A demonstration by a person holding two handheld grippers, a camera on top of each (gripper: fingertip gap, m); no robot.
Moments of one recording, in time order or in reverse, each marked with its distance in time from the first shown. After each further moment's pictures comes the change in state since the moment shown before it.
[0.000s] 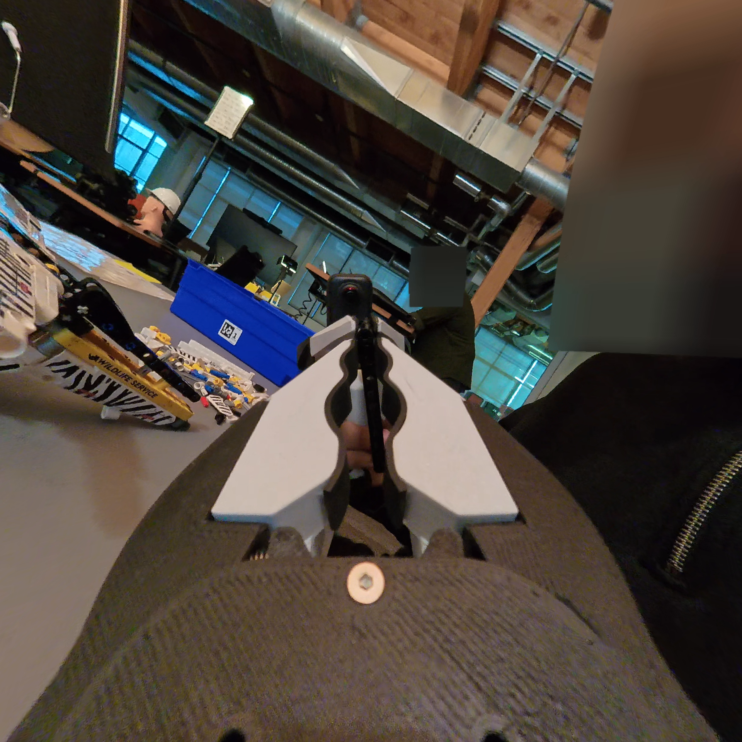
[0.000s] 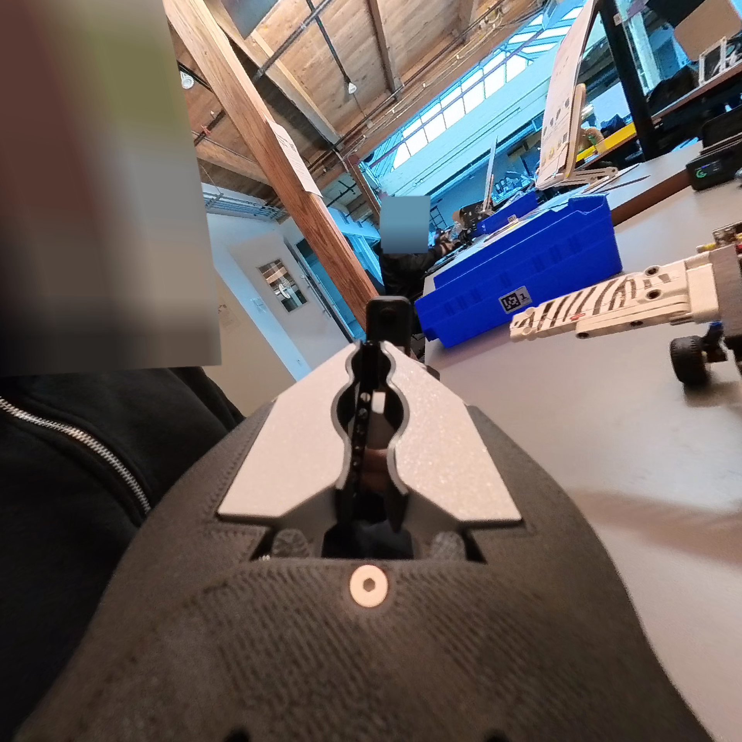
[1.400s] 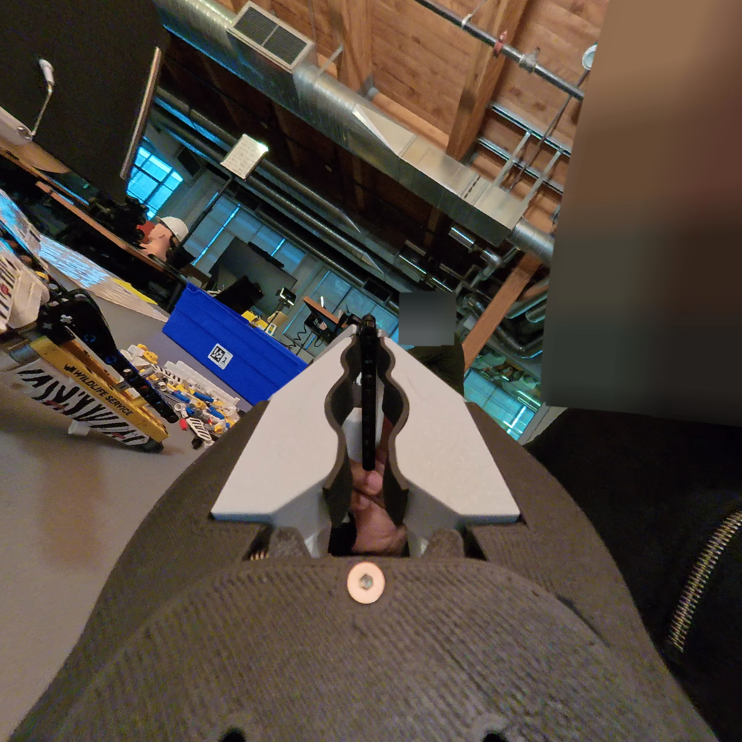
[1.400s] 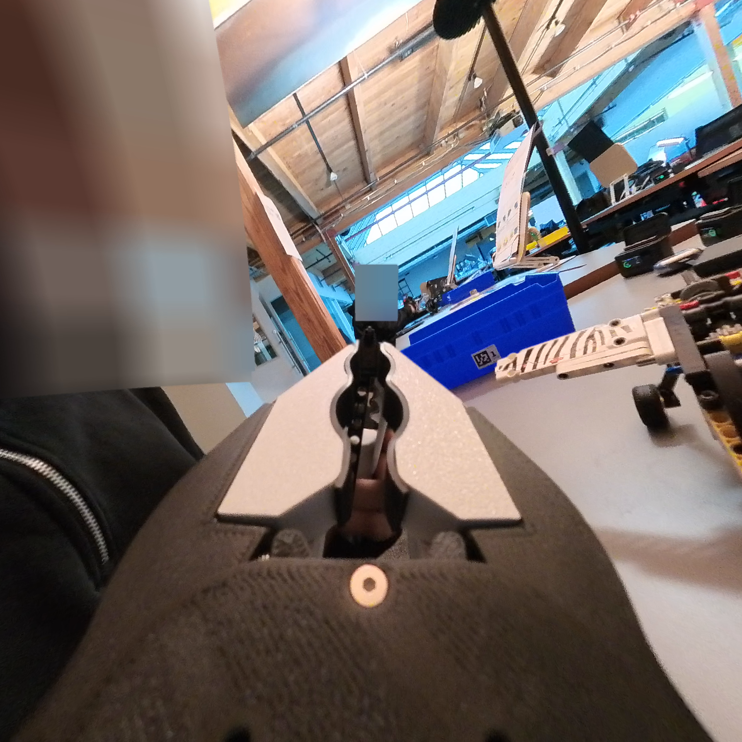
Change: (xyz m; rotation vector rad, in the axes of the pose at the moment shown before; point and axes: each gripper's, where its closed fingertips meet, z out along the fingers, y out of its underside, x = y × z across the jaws) left arm 0.006 -0.013 0.007 0.114 -0.013 -0.070; right arm -0.005 -0.015 0.000 0.185 0.065 -0.092
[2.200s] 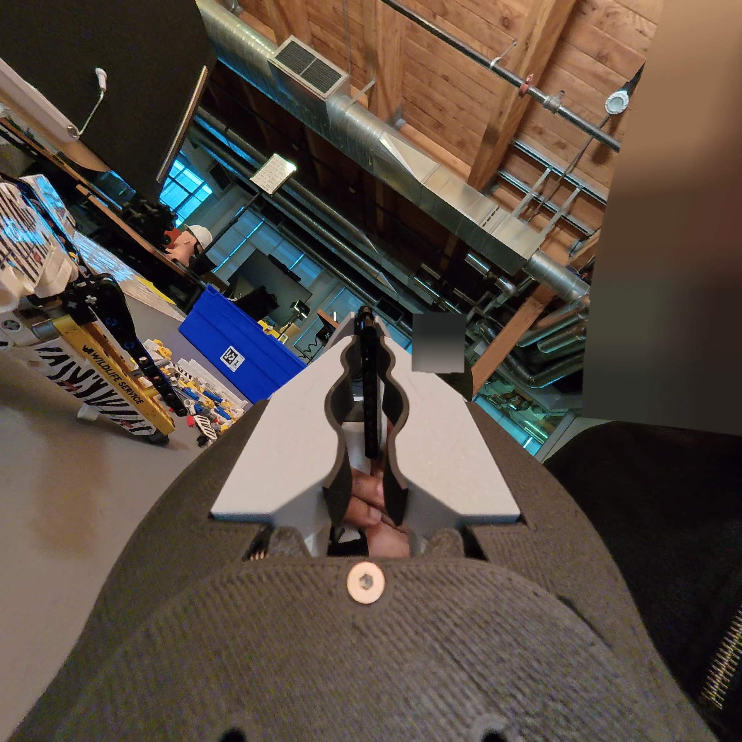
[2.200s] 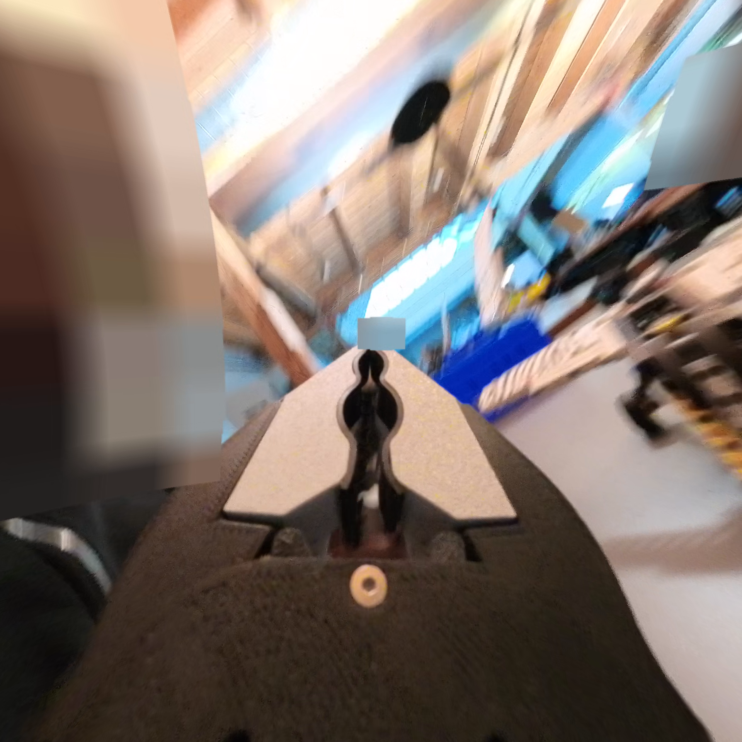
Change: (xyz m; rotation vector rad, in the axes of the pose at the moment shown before) left arm -0.012 0.001 0.004 0.058 -0.060 -0.053; right arm 0.016 -0.022 -0.011 0.223 0.054 0.147
